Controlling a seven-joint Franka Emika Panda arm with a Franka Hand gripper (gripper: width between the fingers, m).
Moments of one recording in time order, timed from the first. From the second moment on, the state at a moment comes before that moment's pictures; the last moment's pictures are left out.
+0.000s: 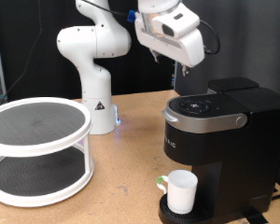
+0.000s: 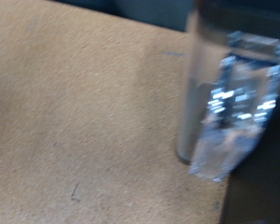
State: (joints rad) arm -0.05 -0.39 0.16 -2.36 0.43 1.82 -1.12
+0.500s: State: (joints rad) arm -0.05 -0.30 0.18 -2.25 0.38 1.80 -1.00
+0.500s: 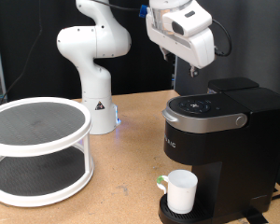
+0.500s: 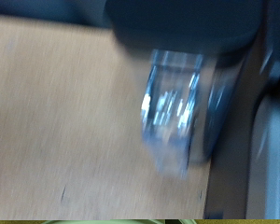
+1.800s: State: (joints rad) arm -0.06 -0.21 0.24 -2.06 0.27 1.82 -0.78
